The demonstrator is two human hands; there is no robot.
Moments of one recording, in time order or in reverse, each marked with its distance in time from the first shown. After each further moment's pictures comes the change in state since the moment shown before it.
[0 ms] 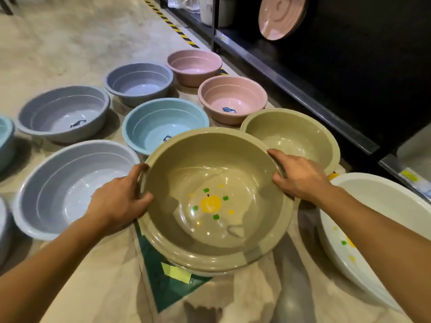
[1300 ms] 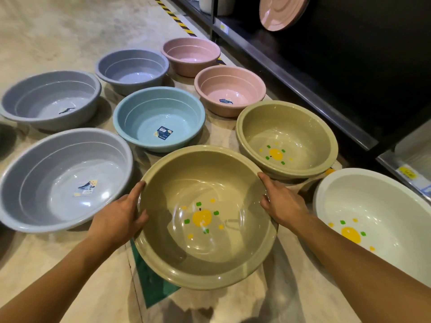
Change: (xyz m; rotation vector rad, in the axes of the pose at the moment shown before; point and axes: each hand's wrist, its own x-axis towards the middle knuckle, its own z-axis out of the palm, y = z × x) left_hand -0.038 -0.031 0.090 0.012 -0.119 -0.086; right_hand -0.029 -0.011 0.101 0.074 -0.172 0.070
